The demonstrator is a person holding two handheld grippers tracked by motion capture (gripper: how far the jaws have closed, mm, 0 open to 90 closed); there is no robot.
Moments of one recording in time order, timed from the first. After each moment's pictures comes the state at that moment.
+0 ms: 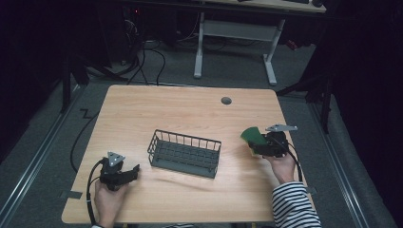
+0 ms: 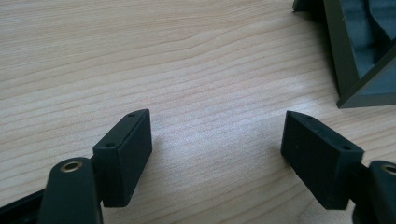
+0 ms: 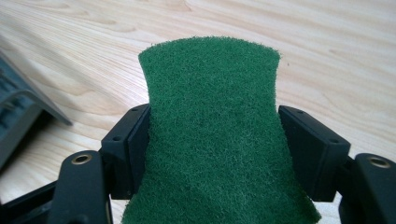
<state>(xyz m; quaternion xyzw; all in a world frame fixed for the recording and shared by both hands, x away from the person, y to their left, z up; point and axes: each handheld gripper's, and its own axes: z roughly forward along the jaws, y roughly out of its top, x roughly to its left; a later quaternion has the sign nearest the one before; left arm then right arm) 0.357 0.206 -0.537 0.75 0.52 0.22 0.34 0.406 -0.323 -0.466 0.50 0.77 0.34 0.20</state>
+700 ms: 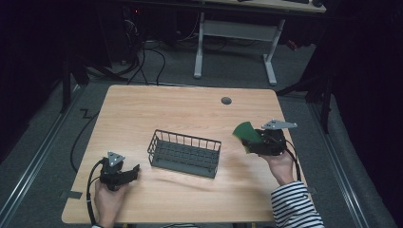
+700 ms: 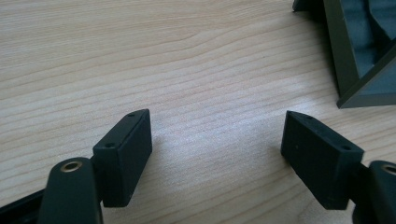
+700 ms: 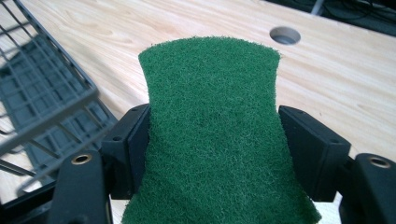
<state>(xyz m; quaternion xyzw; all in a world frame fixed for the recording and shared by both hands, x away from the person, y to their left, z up) 0.357 0.206 -0.537 0.75 0.52 0.22 0.34 0.392 -0.296 -0.426 0.45 0.78 0.39 0.20</state>
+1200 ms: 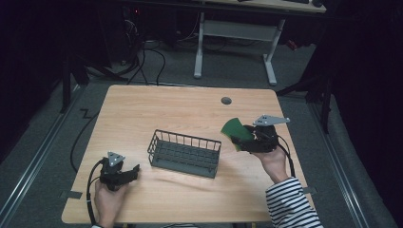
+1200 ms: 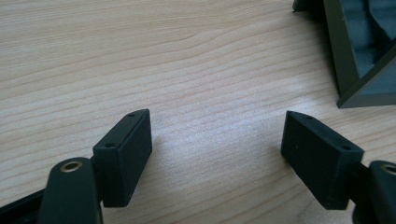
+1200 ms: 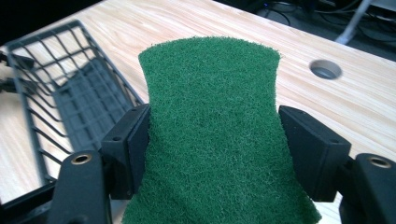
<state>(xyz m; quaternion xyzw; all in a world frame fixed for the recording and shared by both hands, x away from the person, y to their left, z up) 0.357 0.206 -0.537 0.75 0.52 0.22 0.34 0.392 -0.263 -0.404 0.40 0.80 0.42 0.18</state>
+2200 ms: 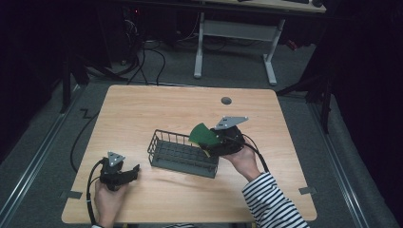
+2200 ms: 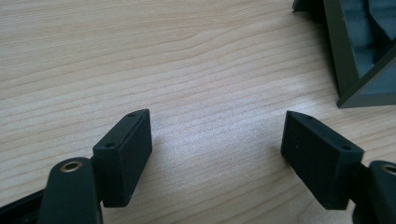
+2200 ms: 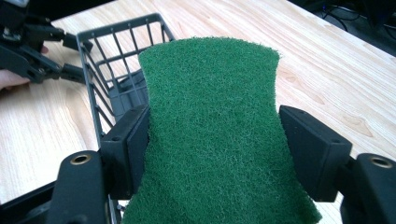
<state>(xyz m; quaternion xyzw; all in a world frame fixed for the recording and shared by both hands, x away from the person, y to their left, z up) 0.357 0.206 -0.537 0.75 0.52 0.22 0.34 0.401 -0.171 -0.410 0.30 0.85 0.40 0.15</state>
